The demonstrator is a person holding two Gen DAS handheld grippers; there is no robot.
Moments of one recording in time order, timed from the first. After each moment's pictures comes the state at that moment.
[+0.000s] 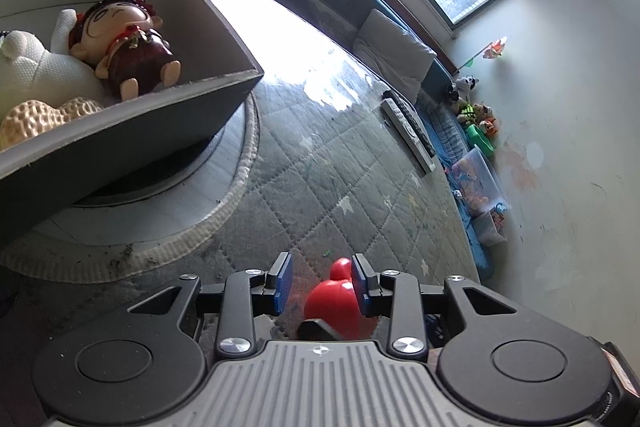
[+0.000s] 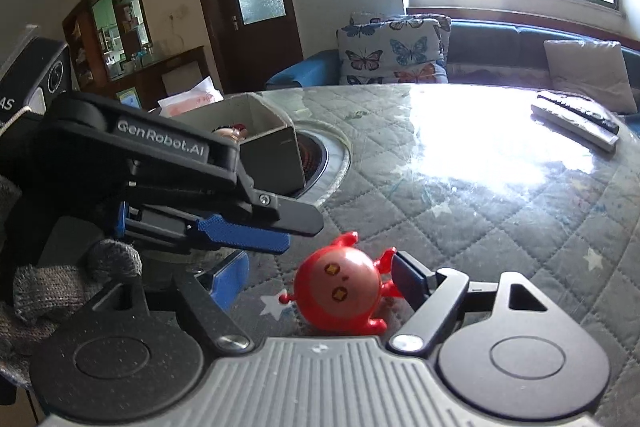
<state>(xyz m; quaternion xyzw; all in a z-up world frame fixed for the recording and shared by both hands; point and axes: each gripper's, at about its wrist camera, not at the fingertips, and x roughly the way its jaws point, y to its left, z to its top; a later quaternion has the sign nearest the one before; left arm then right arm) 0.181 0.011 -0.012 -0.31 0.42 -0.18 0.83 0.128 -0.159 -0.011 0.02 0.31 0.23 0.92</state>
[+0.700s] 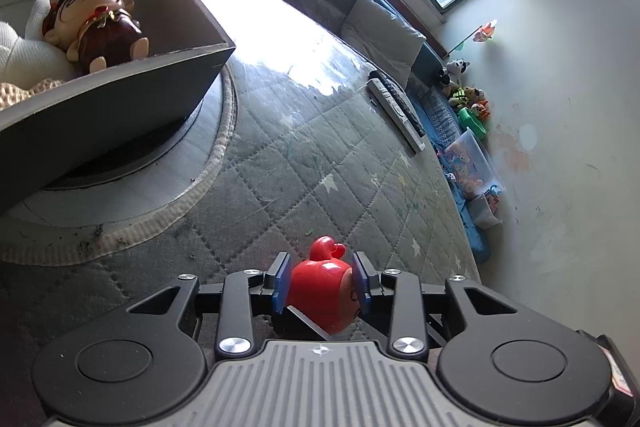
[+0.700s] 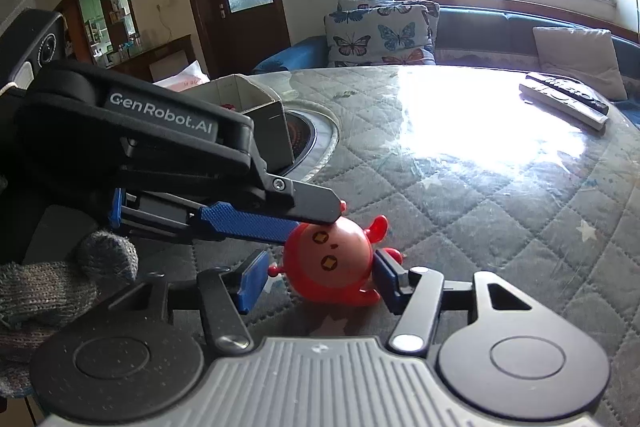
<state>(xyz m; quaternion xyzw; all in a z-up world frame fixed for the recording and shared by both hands) 0.179 -0.008 -0.015 -0.29 0.43 -0.20 0.83 0.123 -0.161 -0.021 0.01 0.33 0.21 0.92</state>
